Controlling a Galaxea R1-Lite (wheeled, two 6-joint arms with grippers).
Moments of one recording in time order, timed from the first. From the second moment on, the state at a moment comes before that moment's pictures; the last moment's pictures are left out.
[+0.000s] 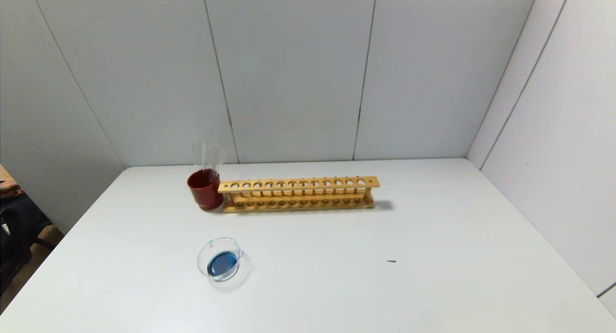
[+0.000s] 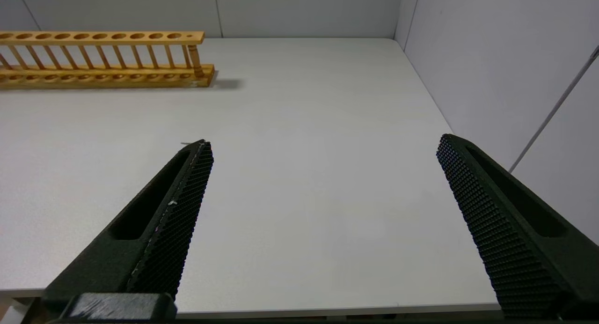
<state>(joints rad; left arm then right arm) 0.01 0.01 -0.28 0.04 -0.19 0.18 0.00 0.00 0.00 0.00 0.00 0.00</state>
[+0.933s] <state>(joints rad) 0.01 0.00 0.00 0.01 -0.04 0.11 0.00 0.00 0.00 0.00 0.00 0.00</state>
